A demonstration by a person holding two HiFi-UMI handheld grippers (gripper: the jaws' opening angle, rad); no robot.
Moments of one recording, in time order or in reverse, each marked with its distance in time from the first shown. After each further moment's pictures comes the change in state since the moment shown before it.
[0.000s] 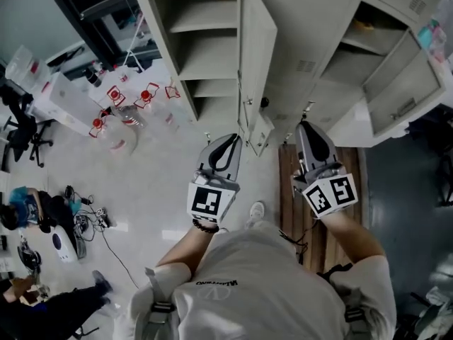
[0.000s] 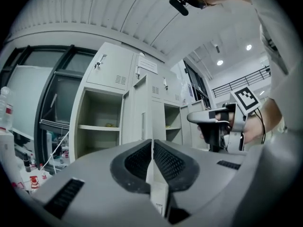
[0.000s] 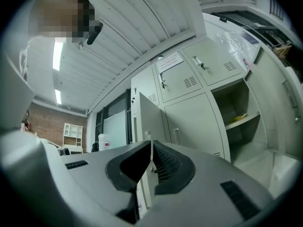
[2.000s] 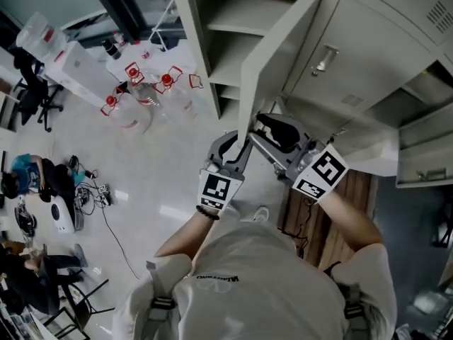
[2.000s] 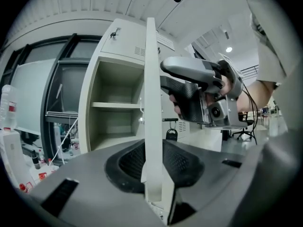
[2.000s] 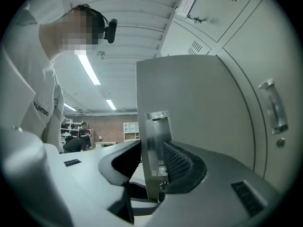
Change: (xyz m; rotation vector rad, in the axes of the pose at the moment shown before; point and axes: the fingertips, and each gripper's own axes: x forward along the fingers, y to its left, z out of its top) left arm 0.065 0.127 -0.097 0.013 0.166 0.073; right arm 0.191 0.107 -0.061 0.075 0.158 0.736
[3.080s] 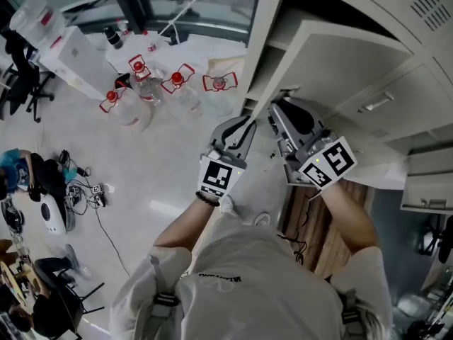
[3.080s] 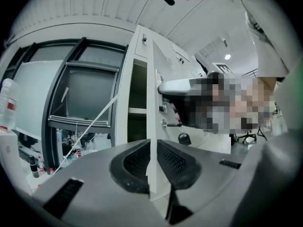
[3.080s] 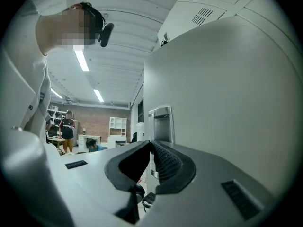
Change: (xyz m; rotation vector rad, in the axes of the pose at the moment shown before) left arm 0.005 0.167 0.000 -0.003 -0.123 0.006; right arm 0.150 -0.076 -0.006 -0.086 0.013 -0.160
